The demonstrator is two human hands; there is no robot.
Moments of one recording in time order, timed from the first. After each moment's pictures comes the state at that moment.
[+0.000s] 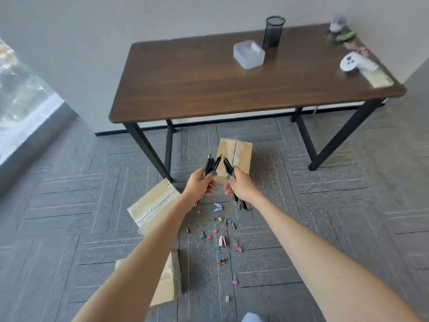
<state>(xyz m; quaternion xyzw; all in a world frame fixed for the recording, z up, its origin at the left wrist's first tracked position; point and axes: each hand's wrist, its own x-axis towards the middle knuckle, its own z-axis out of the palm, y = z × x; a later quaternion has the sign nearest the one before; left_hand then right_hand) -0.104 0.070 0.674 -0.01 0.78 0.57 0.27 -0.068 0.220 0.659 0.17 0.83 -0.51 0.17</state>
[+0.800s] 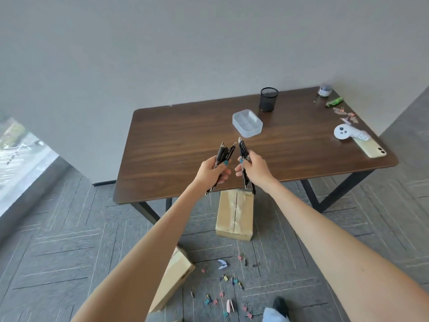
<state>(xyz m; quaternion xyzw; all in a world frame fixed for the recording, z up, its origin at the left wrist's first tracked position) -0.342 0.153 0.846 0.08 0.74 0.62 0.25 -0.306 0.308 0.829 0.20 0.82 -0.53 0.01</state>
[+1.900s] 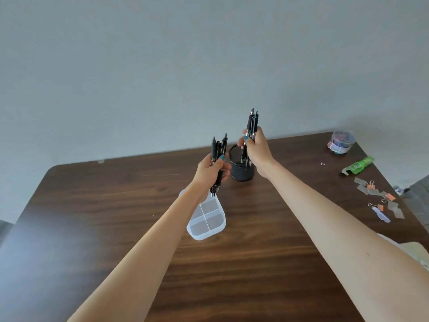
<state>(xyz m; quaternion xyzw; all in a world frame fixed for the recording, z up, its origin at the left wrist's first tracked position) -0.709 0.507 0.761 0.00 0.70 0.68 0.21 -0.718 0.658 0.764 0.19 0.73 -0.65 -0.09</state>
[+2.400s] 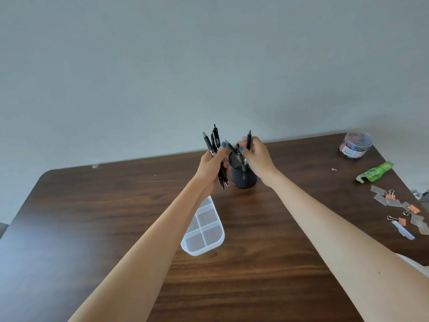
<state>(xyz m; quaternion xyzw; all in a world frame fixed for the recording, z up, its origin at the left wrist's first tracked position) -0.753 0.540 0.745 -0.03 0.65 0.74 0.20 -0.747 0.681 0.713 0.14 0.77 -0.62 -0.07</state>
